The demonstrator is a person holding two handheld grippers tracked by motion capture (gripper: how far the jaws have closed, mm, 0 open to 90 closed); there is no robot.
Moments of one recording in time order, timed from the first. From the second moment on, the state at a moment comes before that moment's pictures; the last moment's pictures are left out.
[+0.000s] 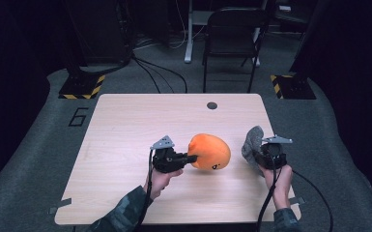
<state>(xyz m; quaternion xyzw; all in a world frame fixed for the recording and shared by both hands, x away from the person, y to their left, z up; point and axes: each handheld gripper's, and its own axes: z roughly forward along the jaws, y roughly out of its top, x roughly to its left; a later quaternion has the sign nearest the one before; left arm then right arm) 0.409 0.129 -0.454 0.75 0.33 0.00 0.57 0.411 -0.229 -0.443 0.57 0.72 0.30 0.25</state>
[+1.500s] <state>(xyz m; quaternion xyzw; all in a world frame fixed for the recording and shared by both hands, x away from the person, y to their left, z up) 0.415 0.114 -0.496 0.77 0.35 -0.01 0.53 0.412 -0.154 -0.448 0.50 0.78 0.30 0.22</state>
